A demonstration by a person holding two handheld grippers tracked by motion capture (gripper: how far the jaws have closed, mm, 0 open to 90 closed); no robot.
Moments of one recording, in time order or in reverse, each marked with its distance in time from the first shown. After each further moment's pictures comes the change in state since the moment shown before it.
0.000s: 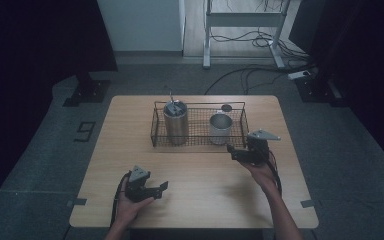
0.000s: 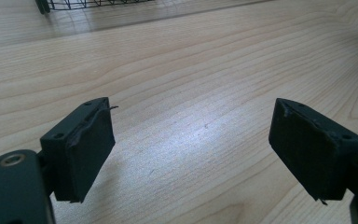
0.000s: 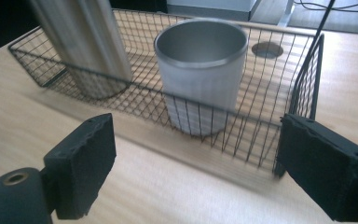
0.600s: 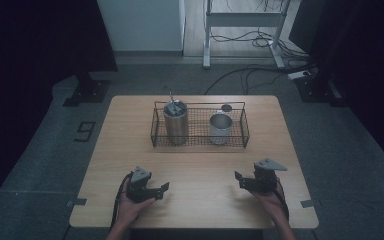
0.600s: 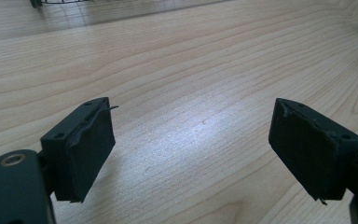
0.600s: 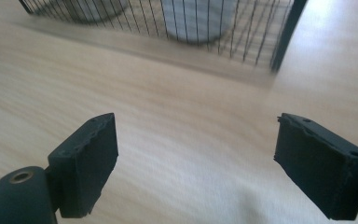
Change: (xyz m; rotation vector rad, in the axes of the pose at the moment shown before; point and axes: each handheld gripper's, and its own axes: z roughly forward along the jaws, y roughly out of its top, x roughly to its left) left arm -0.003 -0.002 0.004 0.013 0.002 0.009; right arm -0.002 -0.084 -0.025 0.074 -0.026 -0.013
